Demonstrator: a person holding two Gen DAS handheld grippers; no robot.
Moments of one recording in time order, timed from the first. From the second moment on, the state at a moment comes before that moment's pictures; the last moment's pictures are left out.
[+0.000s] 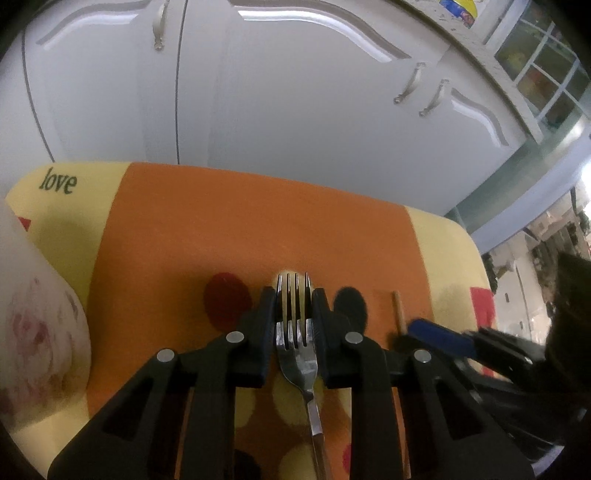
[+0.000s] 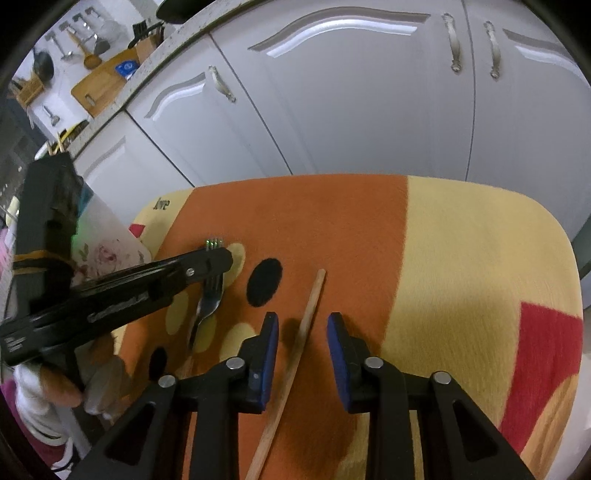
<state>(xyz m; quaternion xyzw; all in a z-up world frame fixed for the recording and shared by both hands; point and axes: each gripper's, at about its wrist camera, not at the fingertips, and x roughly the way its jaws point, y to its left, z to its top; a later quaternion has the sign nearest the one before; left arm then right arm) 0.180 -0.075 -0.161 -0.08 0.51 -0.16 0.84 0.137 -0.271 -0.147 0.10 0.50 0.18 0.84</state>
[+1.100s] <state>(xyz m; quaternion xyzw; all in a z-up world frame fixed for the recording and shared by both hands) 0.088 -0.050 -0.054 -0.08 0.42 -0.22 0.88 0.068 -0.248 -0.046 0.06 0.39 0.22 0.89</state>
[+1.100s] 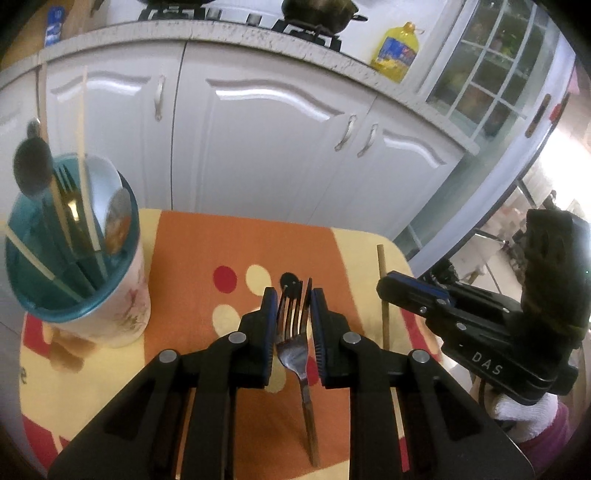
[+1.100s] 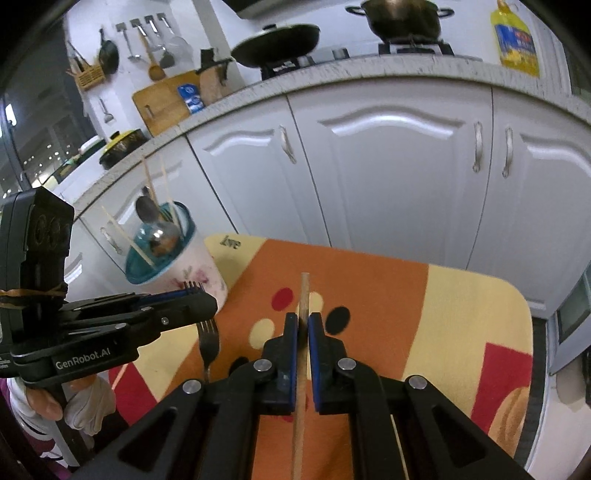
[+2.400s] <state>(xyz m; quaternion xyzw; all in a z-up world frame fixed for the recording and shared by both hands) 0.049 0.067 0.093 -0.06 0.28 -0.14 0.95 0.040 -0.194 0.076 0.00 0.27 0.25 0.93</state>
